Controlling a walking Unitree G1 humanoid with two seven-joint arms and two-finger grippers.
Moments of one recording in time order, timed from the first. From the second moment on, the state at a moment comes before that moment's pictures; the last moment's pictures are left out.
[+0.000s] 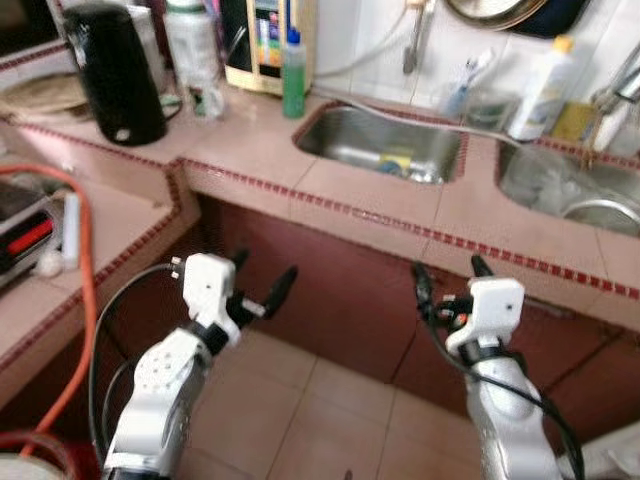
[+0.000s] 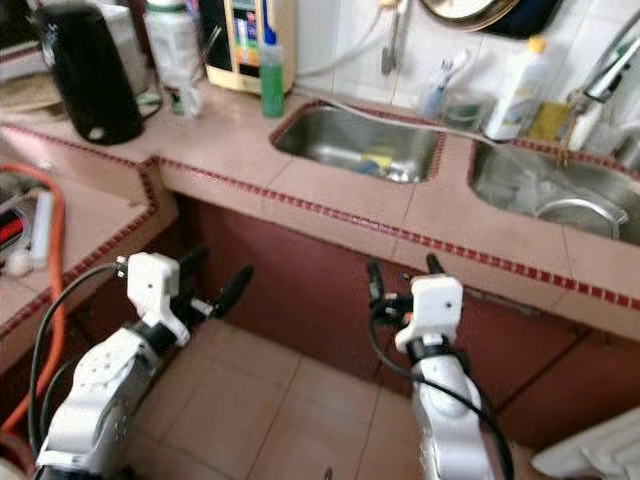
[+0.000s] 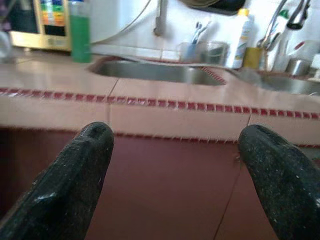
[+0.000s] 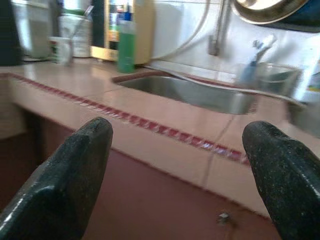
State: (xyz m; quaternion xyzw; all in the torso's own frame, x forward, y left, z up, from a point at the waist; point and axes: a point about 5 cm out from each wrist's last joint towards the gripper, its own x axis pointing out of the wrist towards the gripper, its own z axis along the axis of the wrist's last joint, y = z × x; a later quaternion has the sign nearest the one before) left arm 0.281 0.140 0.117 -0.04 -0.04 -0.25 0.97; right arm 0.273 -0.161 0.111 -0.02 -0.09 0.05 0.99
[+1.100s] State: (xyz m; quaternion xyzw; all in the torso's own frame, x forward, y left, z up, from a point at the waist) left arm 0.233 0.136 -0.037 0.09 0.25 -0.27 0.92; right arm 0.216 -0.182 -0.047 -0.09 0.26 0.07 0.96
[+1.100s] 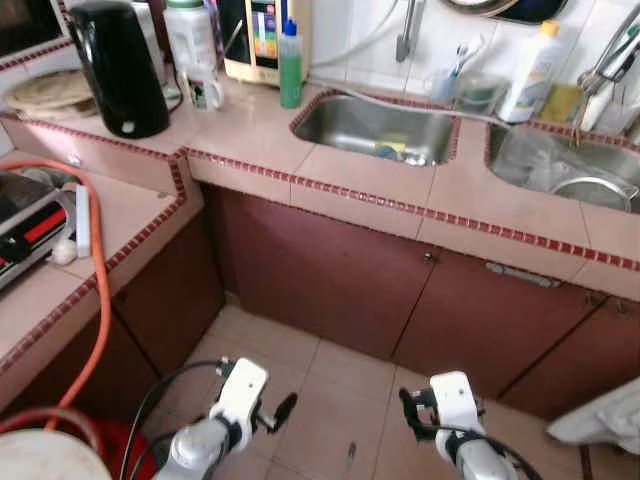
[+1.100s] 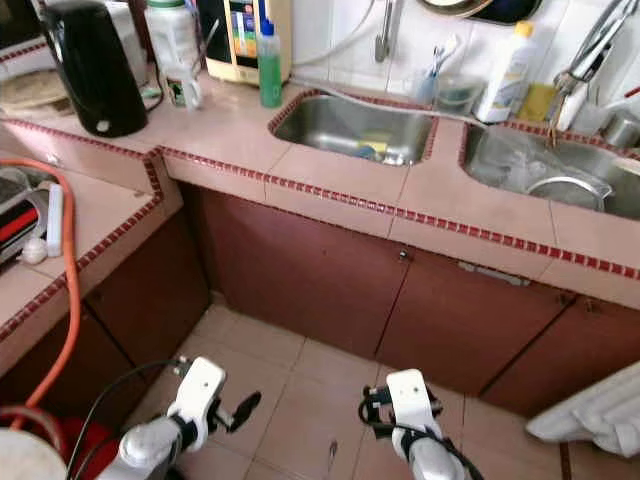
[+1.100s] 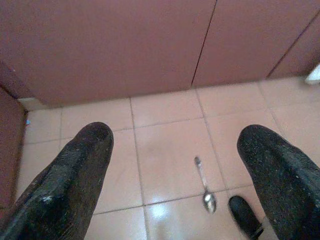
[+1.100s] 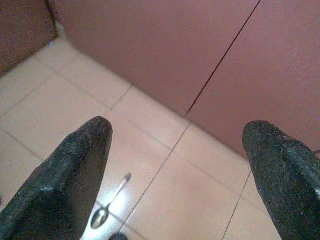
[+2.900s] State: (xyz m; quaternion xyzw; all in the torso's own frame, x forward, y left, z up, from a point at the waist) left arm 0.171 0.184 -0.086 0.15 0.44 -0.18 0.87; right arm 0.101 -0.223 -0.105 -0.06 0.51 -0.02 0.86
